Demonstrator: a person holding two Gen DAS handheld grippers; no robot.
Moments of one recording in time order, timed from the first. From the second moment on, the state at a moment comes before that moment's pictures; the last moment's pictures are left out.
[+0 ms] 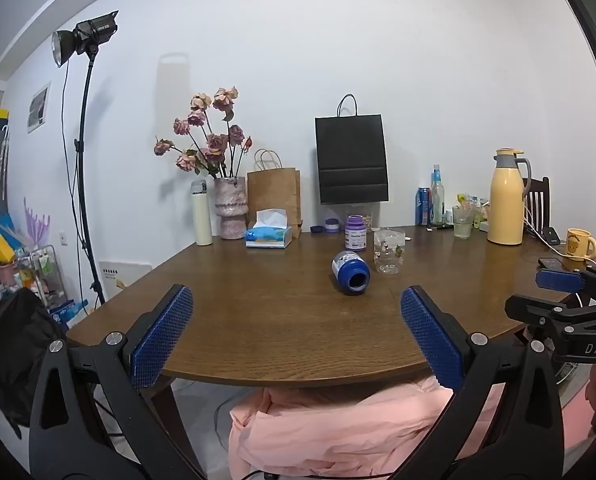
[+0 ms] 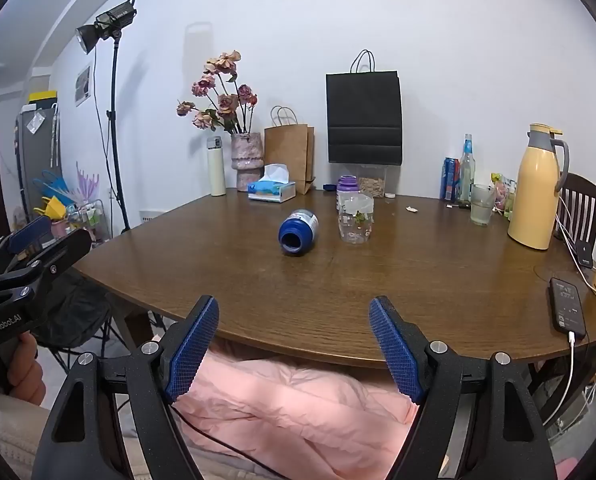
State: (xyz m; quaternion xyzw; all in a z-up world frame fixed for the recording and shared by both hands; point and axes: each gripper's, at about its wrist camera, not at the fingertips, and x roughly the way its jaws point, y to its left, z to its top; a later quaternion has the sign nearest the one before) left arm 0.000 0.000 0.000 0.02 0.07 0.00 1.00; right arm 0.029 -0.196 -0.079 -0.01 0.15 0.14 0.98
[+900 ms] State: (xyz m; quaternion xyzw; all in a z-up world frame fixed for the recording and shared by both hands) left arm 0.001 -0.004 -0.004 0.02 0.07 -0.01 1.00; right arm 0.029 -0.195 -0.080 -0.01 0.16 0.14 0.98
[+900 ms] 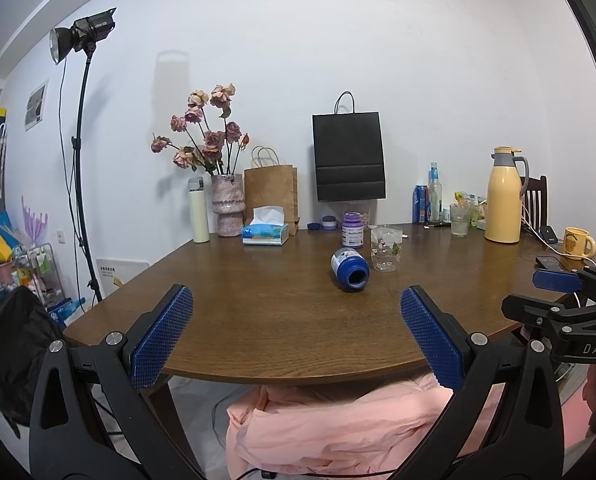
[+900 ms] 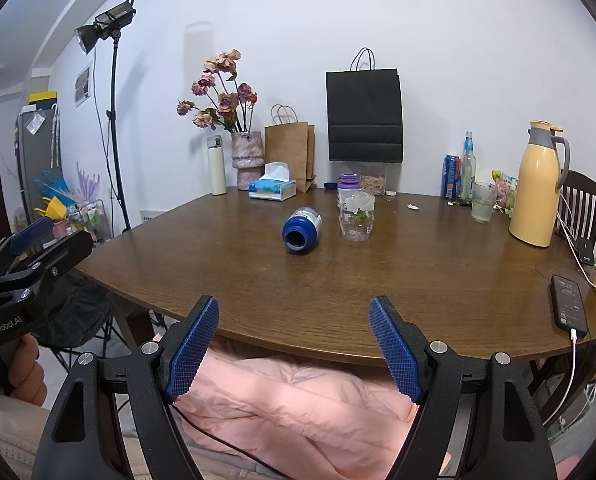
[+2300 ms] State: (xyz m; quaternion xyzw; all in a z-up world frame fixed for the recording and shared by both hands) left arm 0.001 -0.003 -0.009 0.02 0.08 -0.01 1.00; right arm 0.030 -0.195 -0.084 -0.01 0.16 0.14 0.98
